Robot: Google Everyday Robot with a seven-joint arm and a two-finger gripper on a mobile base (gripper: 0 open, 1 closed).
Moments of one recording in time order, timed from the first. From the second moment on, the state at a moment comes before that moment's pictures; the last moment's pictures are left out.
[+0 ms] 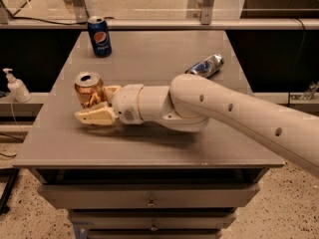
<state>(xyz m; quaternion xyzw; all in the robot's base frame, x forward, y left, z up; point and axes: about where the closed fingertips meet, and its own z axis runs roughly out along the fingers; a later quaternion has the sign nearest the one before) 0.529 0.170 0.849 -0.47 0.62 0.40 0.49</state>
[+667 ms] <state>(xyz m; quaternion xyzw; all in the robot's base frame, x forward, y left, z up) 0.535 0.160 0.869 -0.46 0.64 0.39 0.47</state>
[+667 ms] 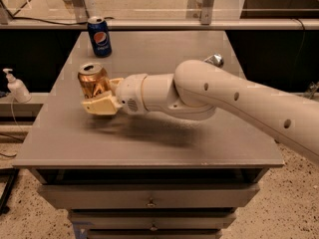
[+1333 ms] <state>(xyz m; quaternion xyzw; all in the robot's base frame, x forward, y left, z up) 0.533 0.138 0.924 -0.56 0.65 0.31 0.42</state>
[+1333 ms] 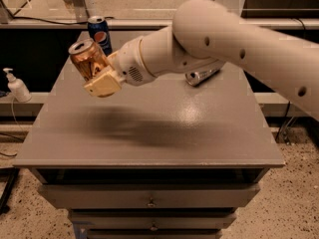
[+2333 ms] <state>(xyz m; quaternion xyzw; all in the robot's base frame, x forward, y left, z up) 0.521 0.096 0.891 -0.71 0.67 0.13 0.19</state>
